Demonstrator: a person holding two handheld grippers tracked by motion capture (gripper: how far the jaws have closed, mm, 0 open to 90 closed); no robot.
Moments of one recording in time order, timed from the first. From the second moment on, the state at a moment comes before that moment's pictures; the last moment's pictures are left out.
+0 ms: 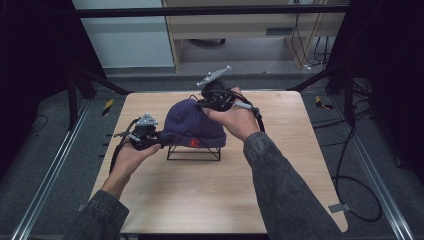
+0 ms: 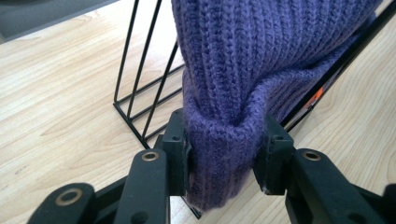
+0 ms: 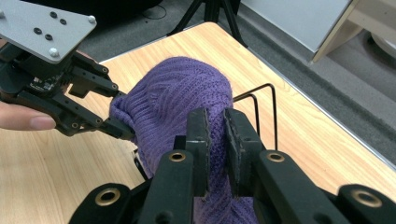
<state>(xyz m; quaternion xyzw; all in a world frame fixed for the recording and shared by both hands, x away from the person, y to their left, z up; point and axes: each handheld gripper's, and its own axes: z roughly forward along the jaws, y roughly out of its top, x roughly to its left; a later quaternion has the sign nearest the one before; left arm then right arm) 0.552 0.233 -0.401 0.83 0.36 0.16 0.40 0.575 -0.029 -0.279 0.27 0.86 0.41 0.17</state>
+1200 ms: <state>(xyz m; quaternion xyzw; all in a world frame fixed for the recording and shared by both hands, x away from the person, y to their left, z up) 0.551 0.246 -0.442 0.84 0.37 0.12 0.38 0.571 -0.011 -0.315 0.27 0.87 0.39 0.14</state>
